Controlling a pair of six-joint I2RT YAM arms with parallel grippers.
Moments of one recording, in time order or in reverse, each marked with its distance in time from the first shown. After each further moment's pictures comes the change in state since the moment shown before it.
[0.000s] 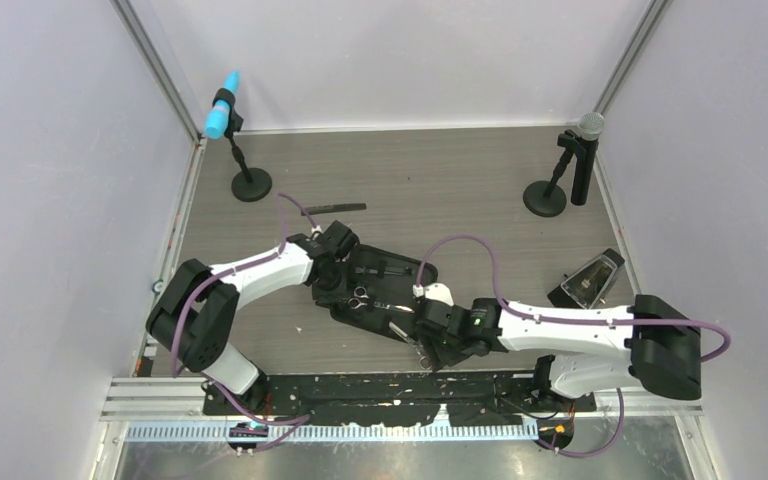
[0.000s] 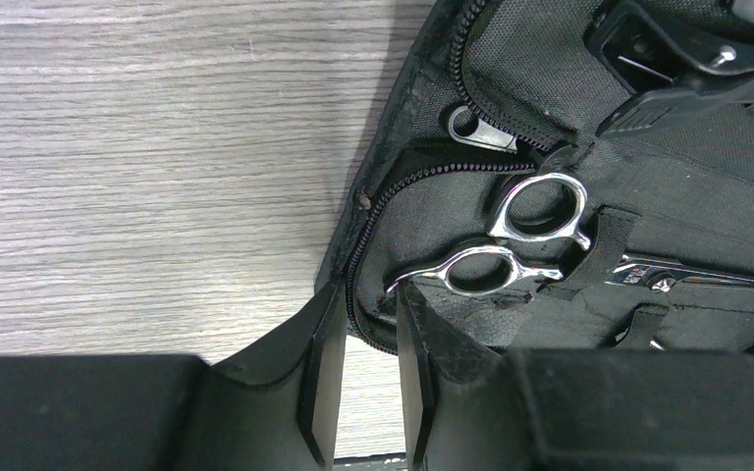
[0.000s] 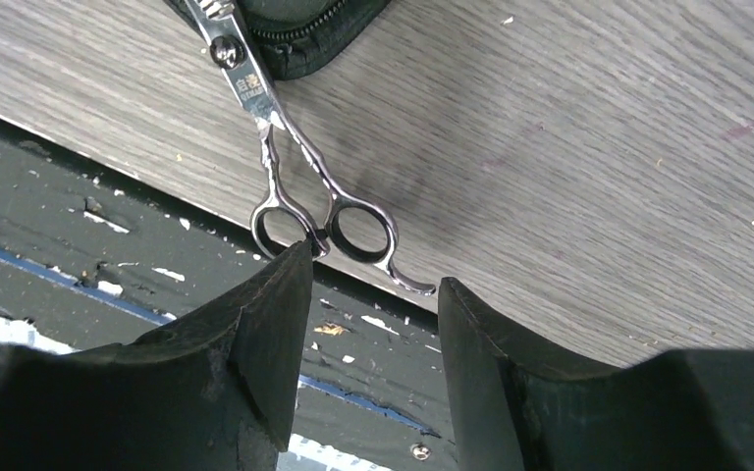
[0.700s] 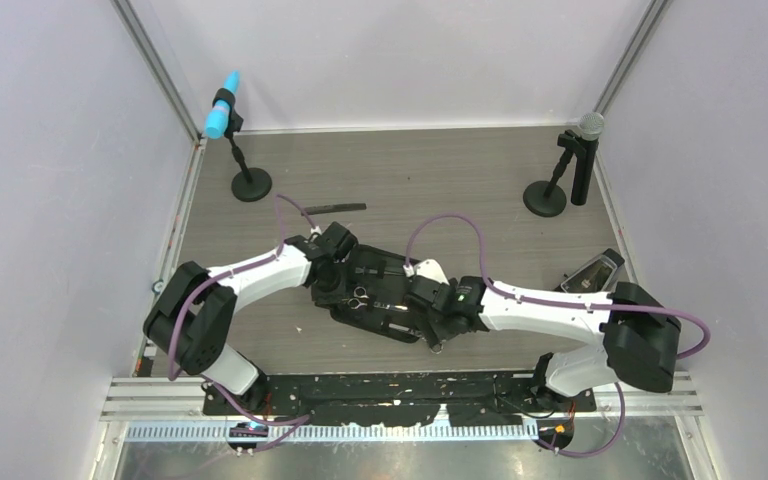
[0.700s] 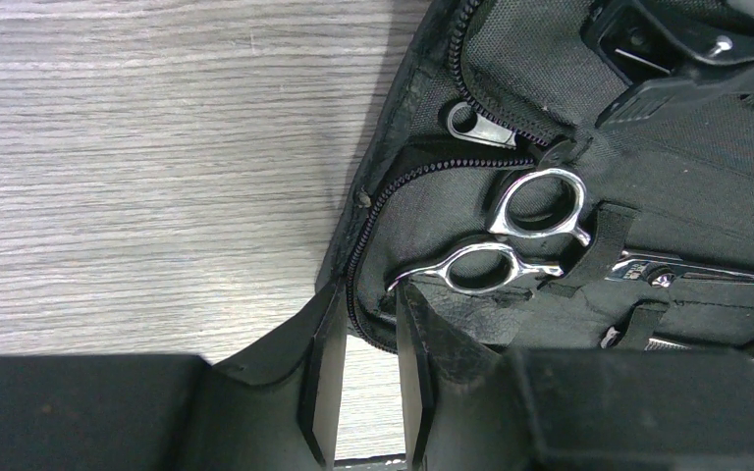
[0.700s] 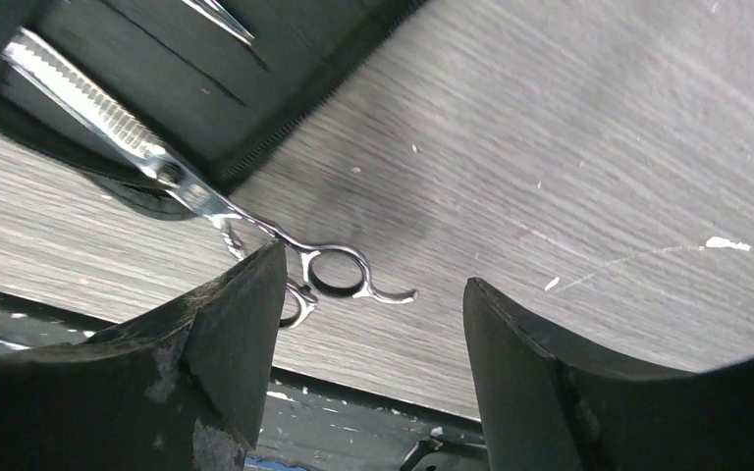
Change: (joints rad) left arm 0.000 -0.018 -0.018 0.015 0.000 0.000; right arm -0.102 0.150 0.135 -0.063 0.179 -0.205
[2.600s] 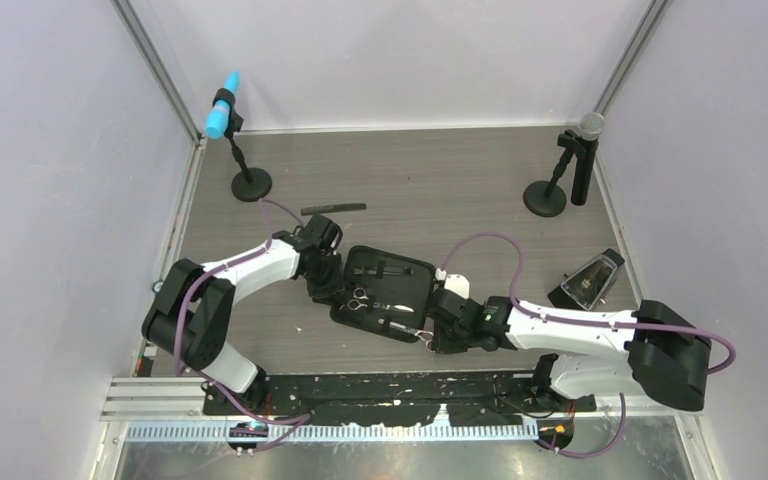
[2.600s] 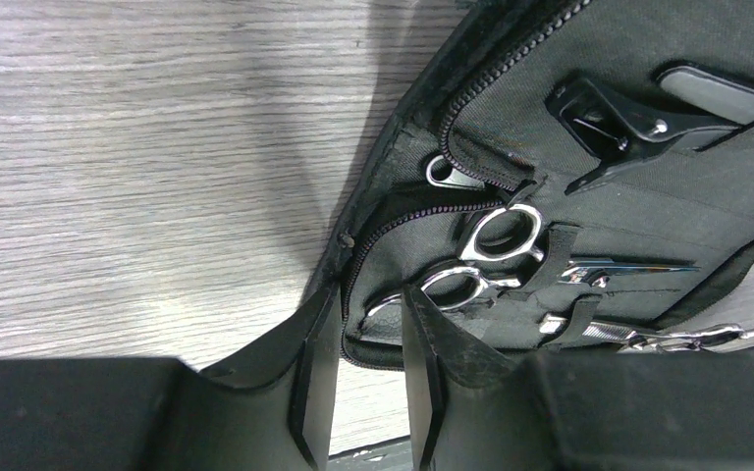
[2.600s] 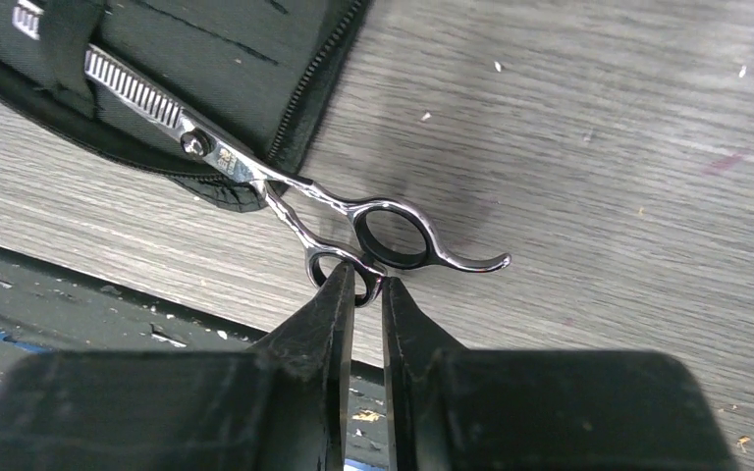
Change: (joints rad) left arm 0.131 0.010 -0.019 0.068 0.198 0.020; right arm -0.023 -0.175 -0.266 0.281 -0.175 0.401
